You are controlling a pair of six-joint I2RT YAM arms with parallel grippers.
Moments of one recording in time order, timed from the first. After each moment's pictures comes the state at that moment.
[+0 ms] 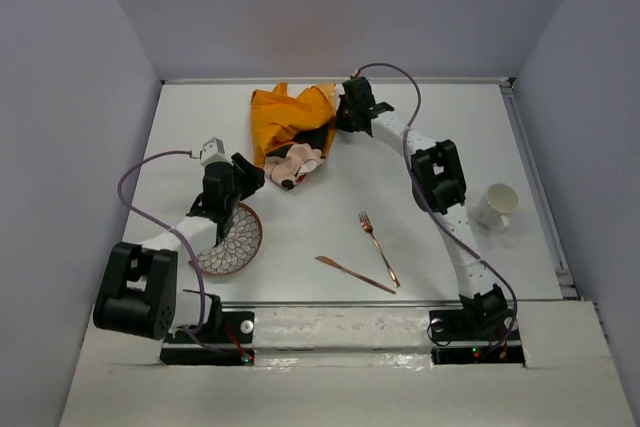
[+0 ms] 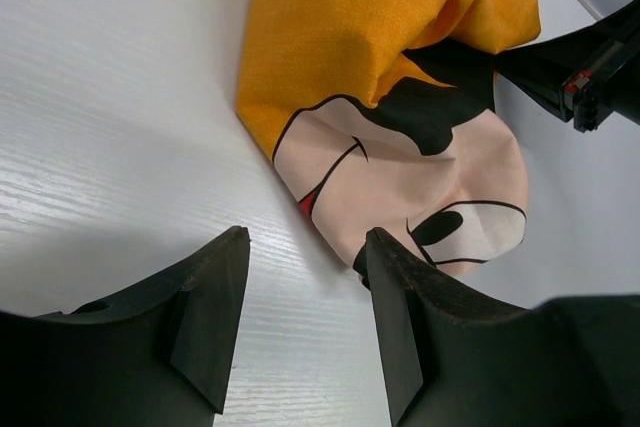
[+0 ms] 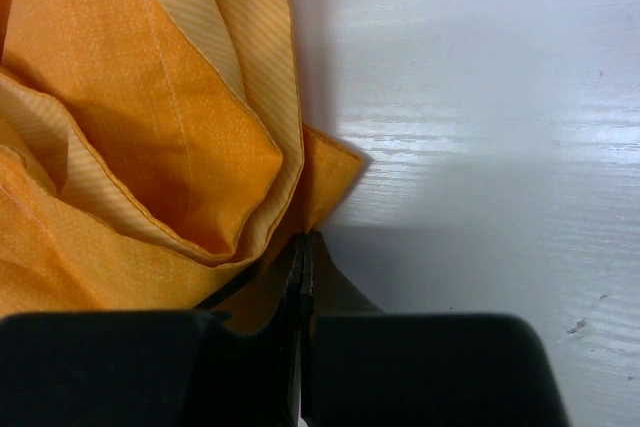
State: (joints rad) left arm -0.22 1.30 0.46 0.42 -0.08 -0.70; right arm 0.45 2.59 2.25 -0.36 0.01 0.59
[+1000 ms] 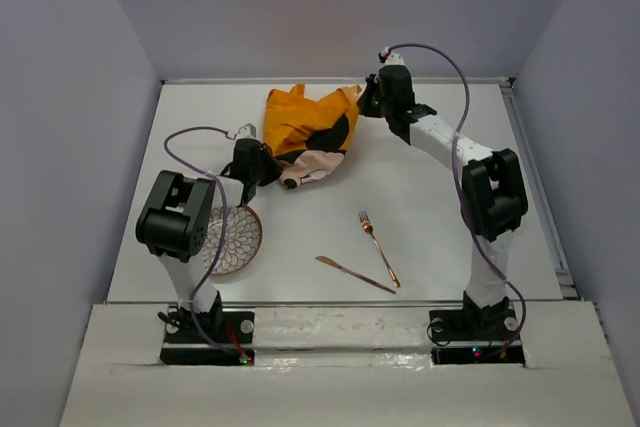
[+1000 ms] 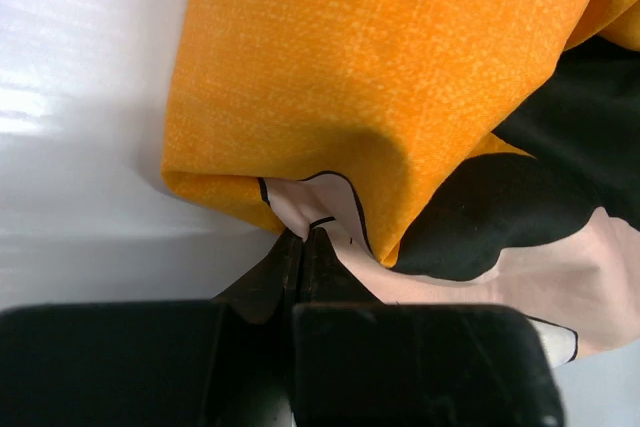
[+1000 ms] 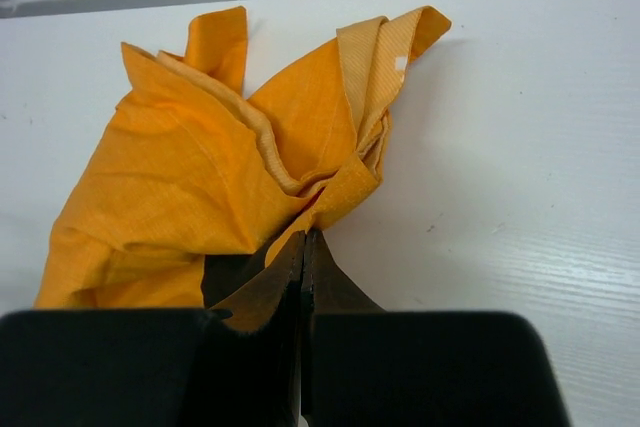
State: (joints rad) left arm -0.27 1.78 0.77 0.41 0.03 -0.69; right arm 0.41 2.02 1.64 -0.03 0.07 0.41
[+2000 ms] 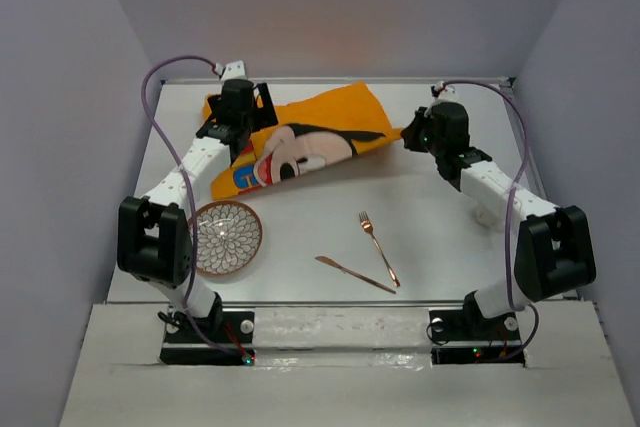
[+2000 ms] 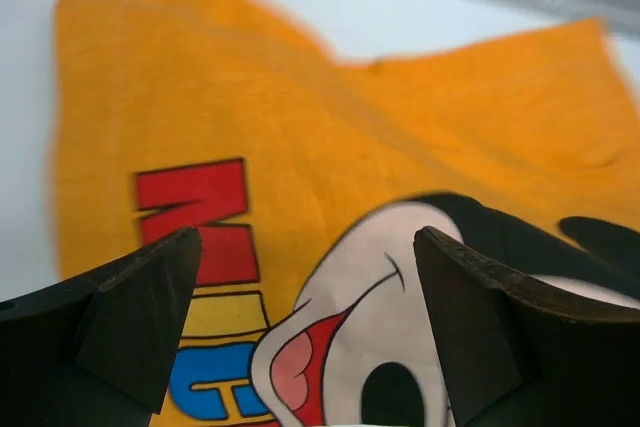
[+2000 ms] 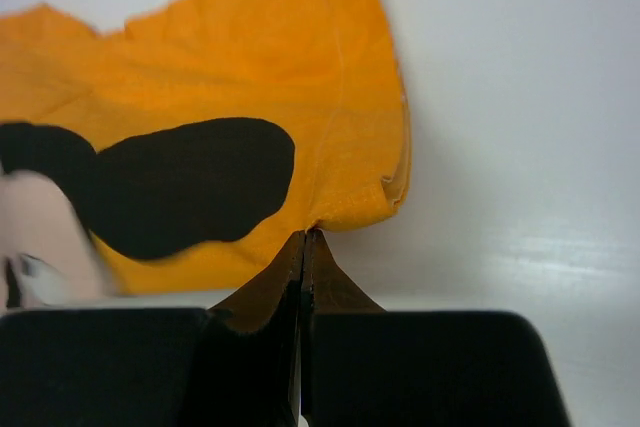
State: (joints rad) left arm -0.30 1.60 1.35 -0.20 -0.29 -0.36; right arm 0.28 1.48 1.05 0.09 0.02 0.37
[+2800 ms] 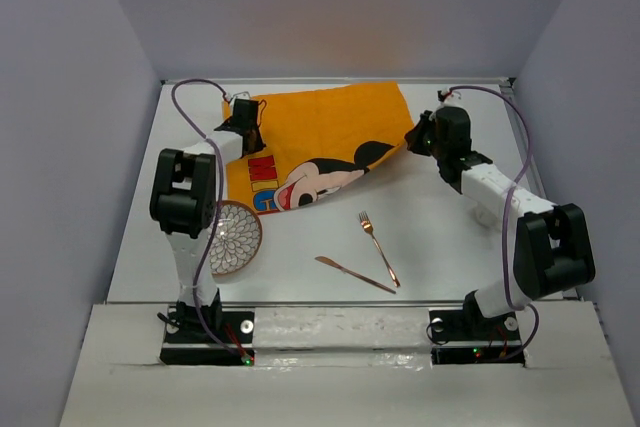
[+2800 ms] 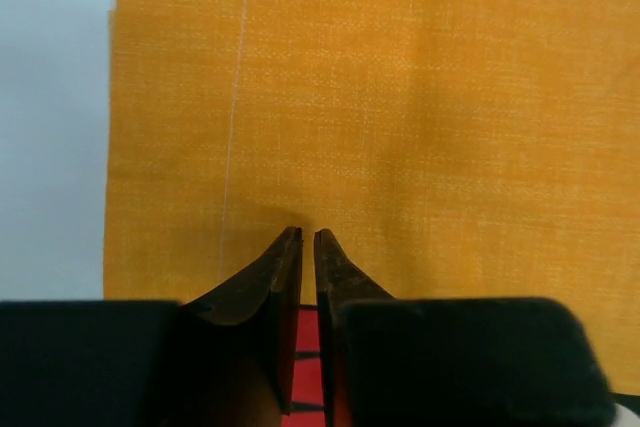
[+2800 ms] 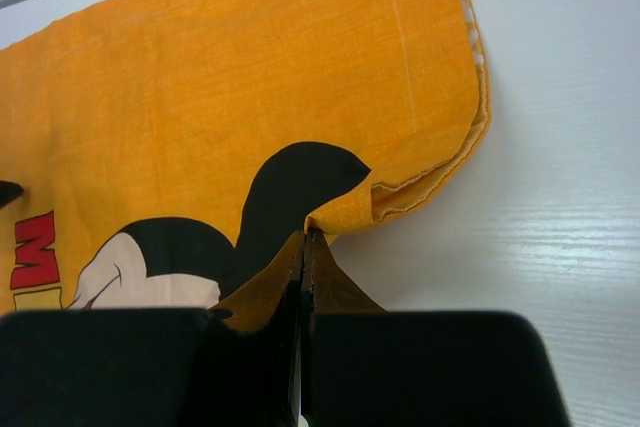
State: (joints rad) left arm -0.20 1.97 1.32 -0.14 -0.25 -0.39; right arm 0.25 1.50 0.97 0.12 0.04 0.44
